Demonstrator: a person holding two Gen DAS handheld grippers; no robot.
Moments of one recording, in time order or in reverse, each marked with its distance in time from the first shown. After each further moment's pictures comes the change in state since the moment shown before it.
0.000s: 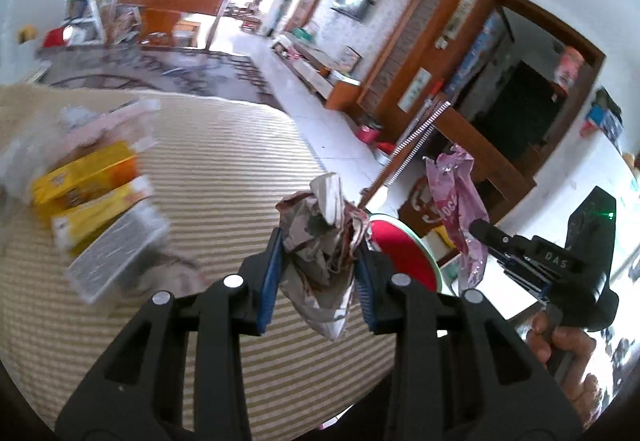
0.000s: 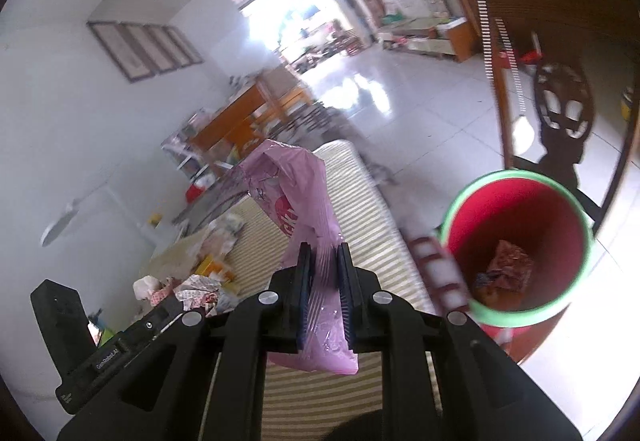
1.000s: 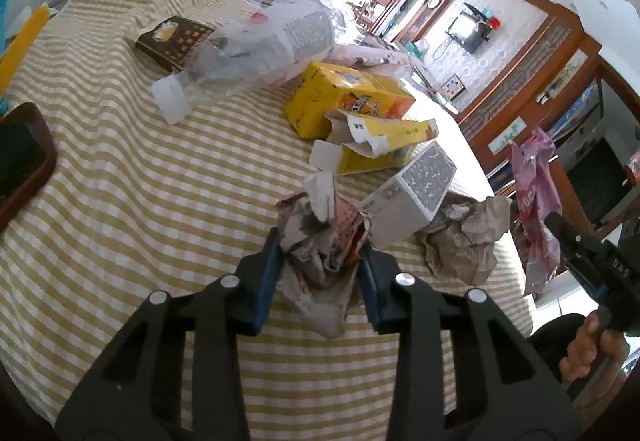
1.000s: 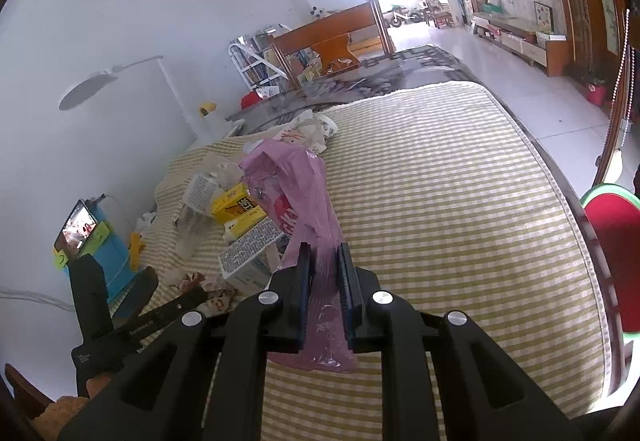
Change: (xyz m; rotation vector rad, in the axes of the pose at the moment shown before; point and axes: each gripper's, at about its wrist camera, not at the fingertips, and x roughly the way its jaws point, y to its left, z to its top) left arm -0.069 0.200 -0.098 -0.344 -0.024 0.262; right arm 0.112 0.136 -0.094 -0.363 0.221 0.128
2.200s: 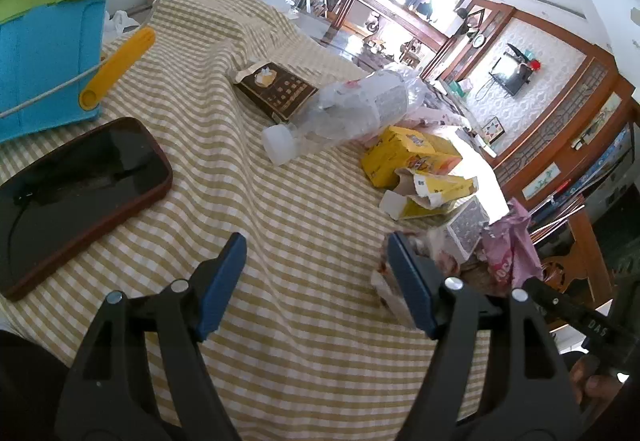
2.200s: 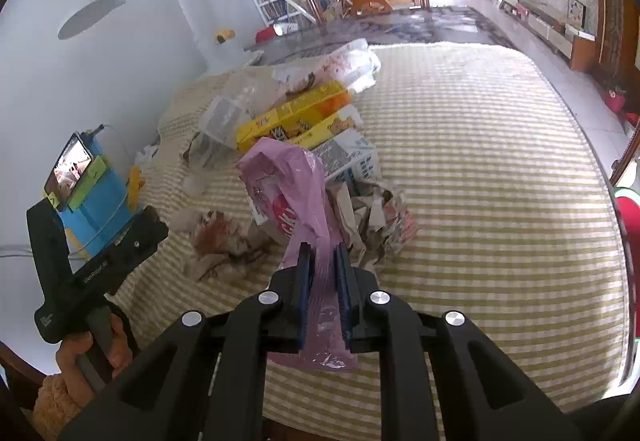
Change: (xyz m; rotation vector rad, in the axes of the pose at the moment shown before) left arm -0.051 0.038 0.009 -0.118 -0.110 0.132; right arm 0.037 0.055 -0.011 -0.110 0.198 -0.006
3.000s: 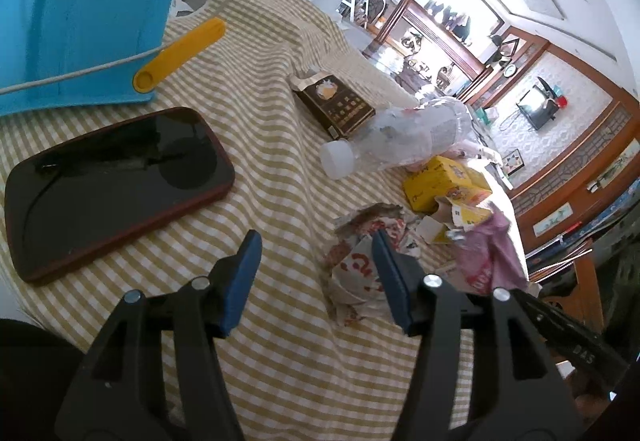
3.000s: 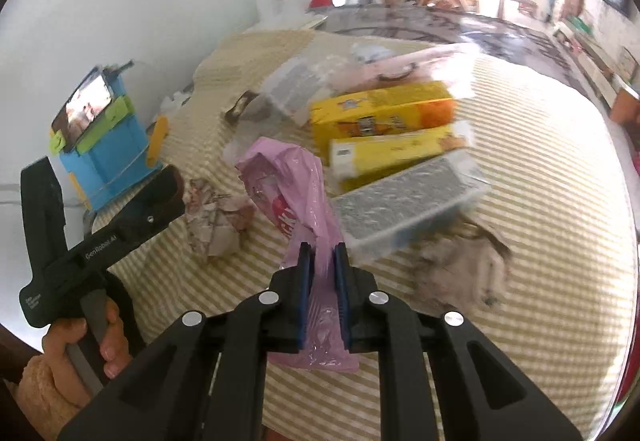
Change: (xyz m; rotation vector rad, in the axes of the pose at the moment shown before) left arm -0.010 0.033 0.006 -0.145 -0.024 0.067; right arm 0.043 0.061 0.017 -0.197 0.100 0.034
